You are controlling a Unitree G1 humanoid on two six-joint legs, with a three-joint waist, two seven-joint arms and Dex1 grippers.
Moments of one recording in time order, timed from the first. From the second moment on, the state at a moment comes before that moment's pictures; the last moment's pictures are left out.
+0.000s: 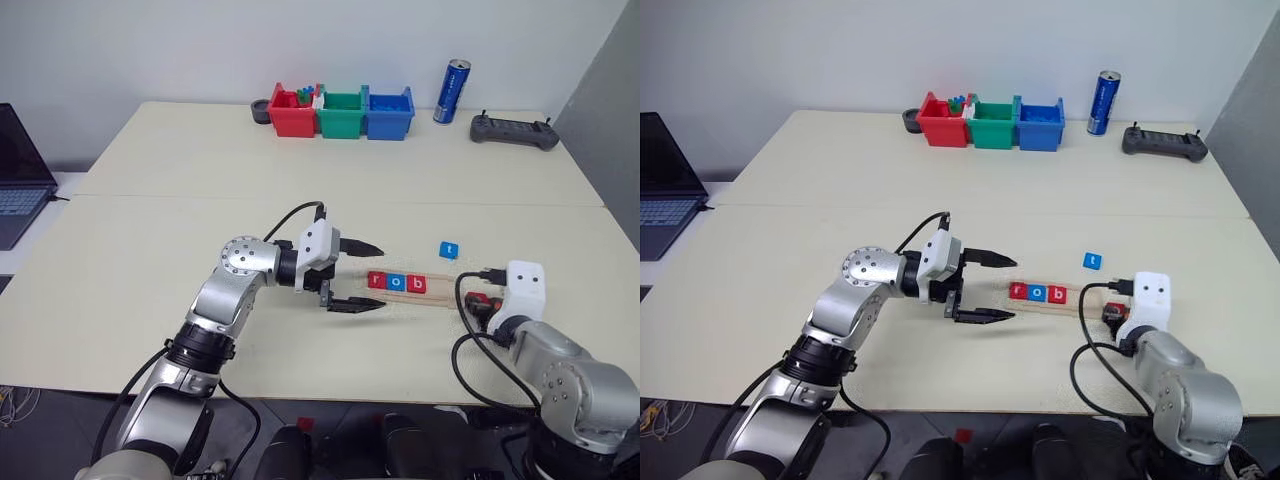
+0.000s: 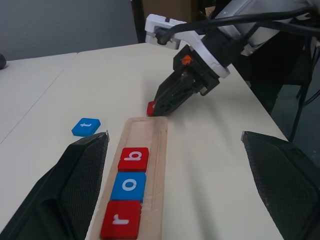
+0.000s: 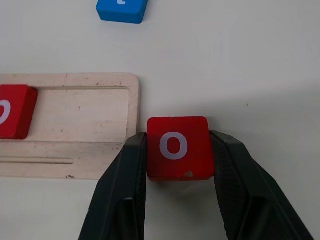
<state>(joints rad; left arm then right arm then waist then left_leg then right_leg) -0.61 0.40 -0.24 0.09 -0.29 0.15 -1.28 -0.16 -0.13 -0.29 -0.73 0.19 1.46 -0.01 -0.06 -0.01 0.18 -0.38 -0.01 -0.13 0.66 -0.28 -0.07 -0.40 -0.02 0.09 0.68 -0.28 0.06</state>
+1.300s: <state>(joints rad) -0.60 0.41 -0.24 0.08 -0.29 0.14 -1.28 -0.32 -0.38 -0.35 -0.67 0.25 1.36 0.21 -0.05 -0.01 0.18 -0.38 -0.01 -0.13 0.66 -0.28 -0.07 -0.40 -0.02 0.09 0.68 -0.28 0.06</state>
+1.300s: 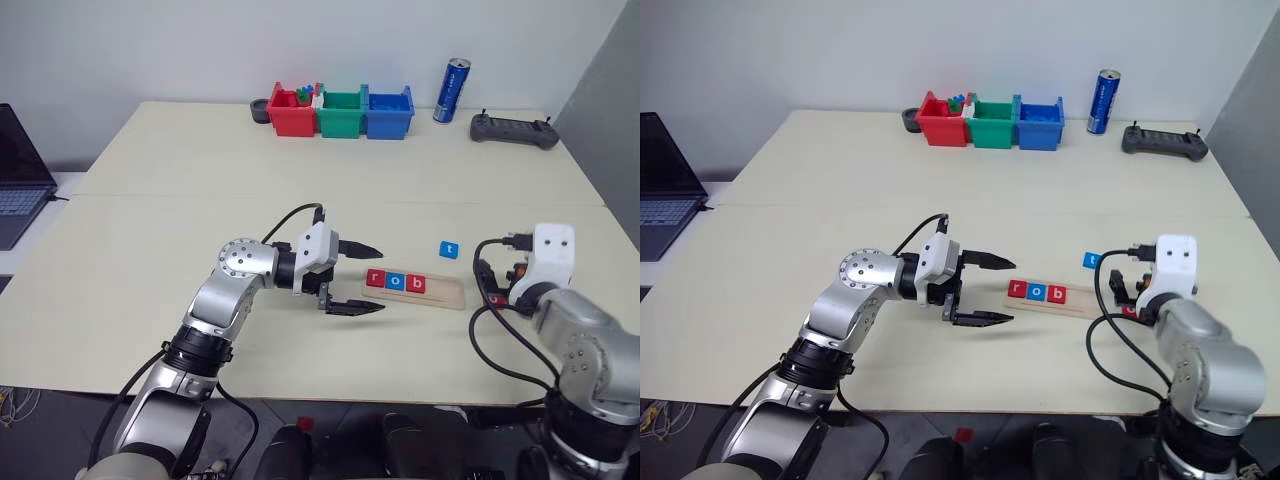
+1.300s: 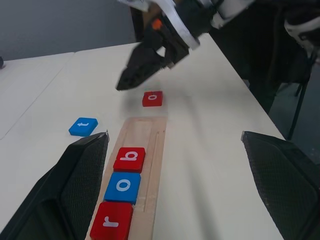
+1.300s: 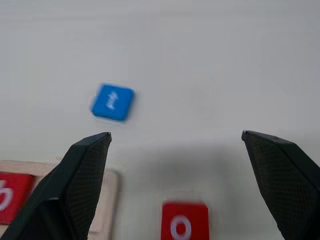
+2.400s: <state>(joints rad) -0.63 0.41 -0.25 0.12 -0.29 0.13 -1.32 -0.40 -0.94 0.03 0.51 0.16 0.01 1.37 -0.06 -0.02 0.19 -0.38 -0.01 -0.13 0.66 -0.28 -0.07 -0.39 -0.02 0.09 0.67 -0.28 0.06</state>
